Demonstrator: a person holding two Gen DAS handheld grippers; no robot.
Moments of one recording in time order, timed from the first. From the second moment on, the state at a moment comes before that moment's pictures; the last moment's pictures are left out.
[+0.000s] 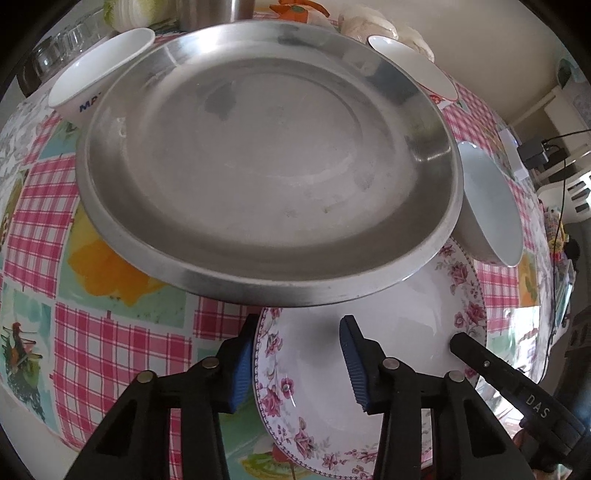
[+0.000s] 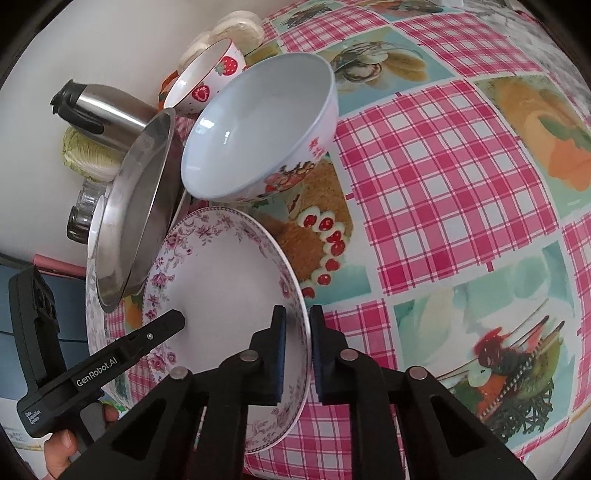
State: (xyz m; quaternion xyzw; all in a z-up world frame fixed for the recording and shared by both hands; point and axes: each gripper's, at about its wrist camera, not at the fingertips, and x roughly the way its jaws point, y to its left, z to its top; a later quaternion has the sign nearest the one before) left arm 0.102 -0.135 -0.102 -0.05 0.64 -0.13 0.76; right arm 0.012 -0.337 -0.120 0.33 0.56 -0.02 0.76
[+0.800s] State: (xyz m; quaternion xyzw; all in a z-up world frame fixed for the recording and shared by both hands) left arm 0.083 -0.133 -0.099 -0.04 0.62 -0.15 0.76; right arm -0.007 -0.388 -0.115 0.36 0.54 -0.03 0.76
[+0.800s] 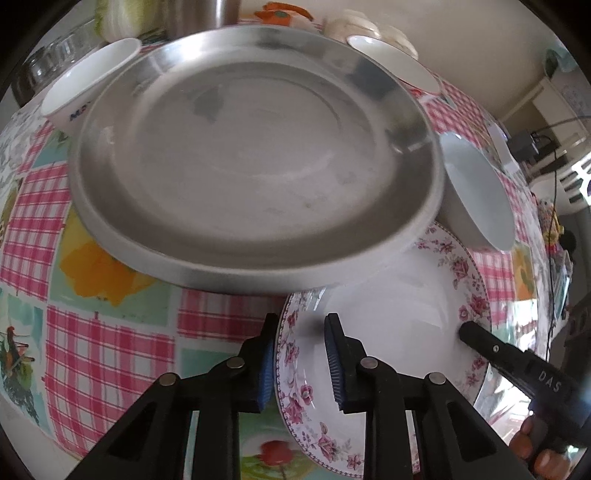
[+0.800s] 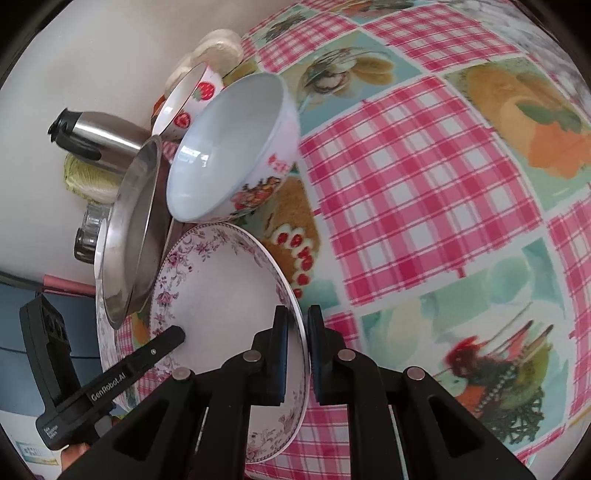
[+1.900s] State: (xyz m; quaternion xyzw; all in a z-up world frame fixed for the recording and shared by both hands) left arm 0.064 -0.143 -0.068 -0.02 0.61 -0.19 0.77; right arm -0.032 -0.387 -0.074 0.33 0.52 -0.04 0.79
